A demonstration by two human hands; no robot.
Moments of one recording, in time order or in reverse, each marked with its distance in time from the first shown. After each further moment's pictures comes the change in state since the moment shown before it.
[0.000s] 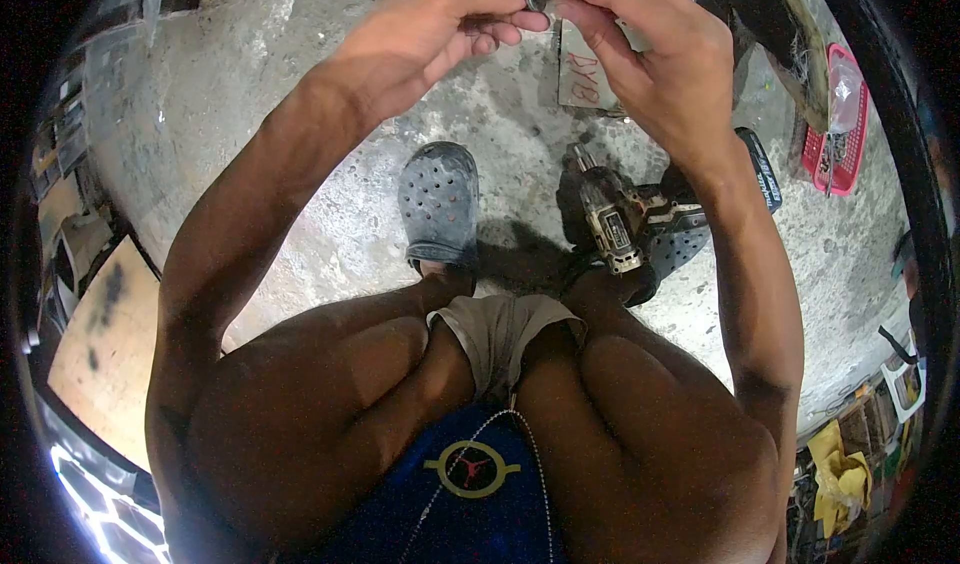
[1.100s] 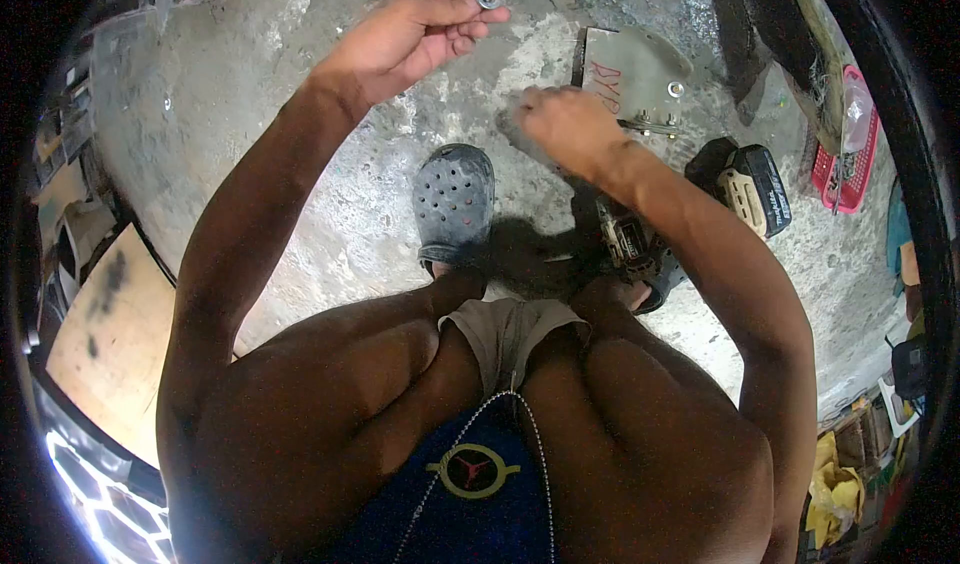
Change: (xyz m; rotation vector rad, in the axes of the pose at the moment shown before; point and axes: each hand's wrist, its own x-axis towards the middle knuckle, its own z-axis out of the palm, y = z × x) left_hand 0.013 -0.027 -0.073 -0.125 -0.118 0.100; right_hand -0.069 0.027 0.121 -0.234 -0.742 -0.120
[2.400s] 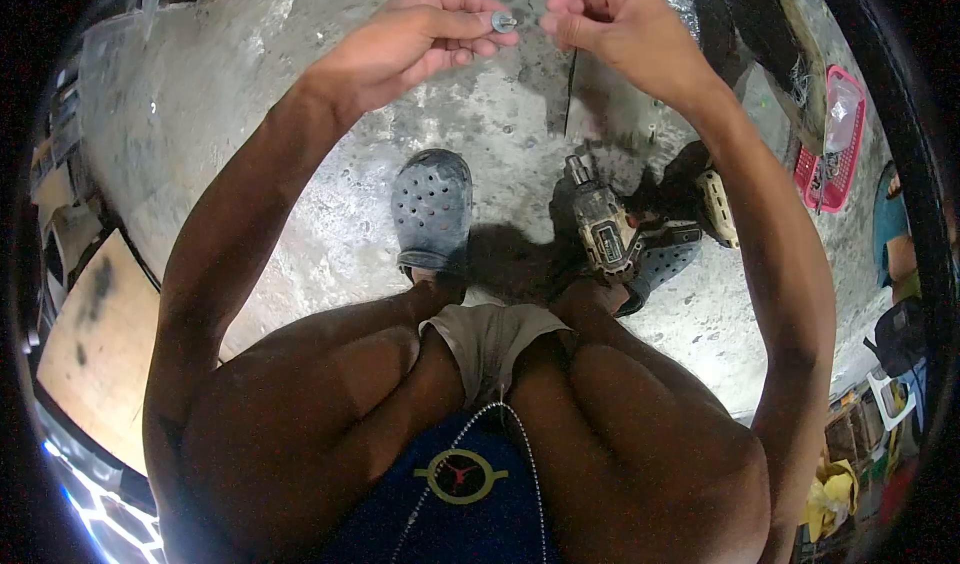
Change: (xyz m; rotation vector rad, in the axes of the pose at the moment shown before) left_hand 0.002 0.005 0.026 0.193 -0.060 -0.053; right_hand 0.001 0.073 -0.090 1.006 0.235 0.238
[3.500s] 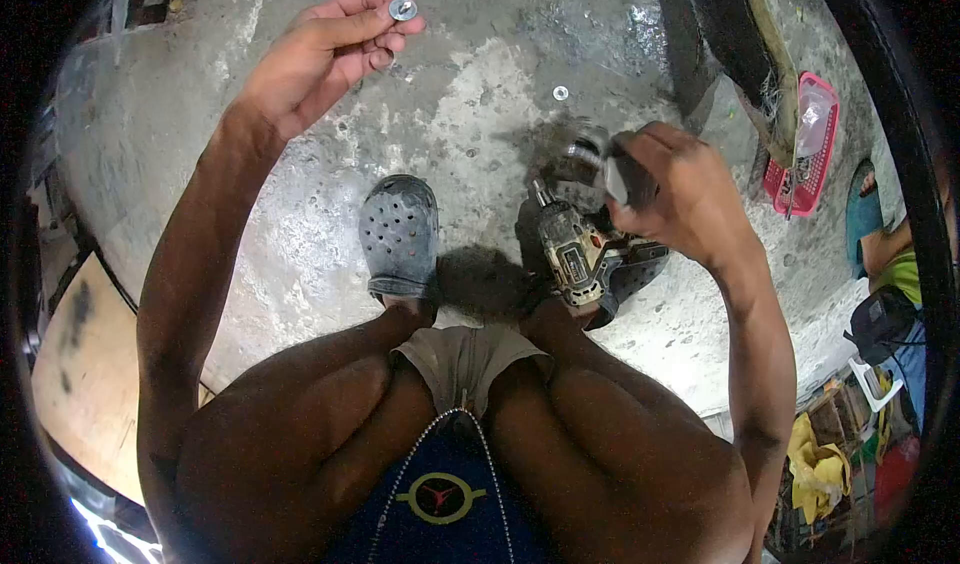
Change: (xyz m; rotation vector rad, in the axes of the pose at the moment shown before) left_hand -0.007 0.014 -0.030 -0.104 0.124 0.100; right_hand -0.109 -0.048 -0.025 -0.773 -0.106 0.129
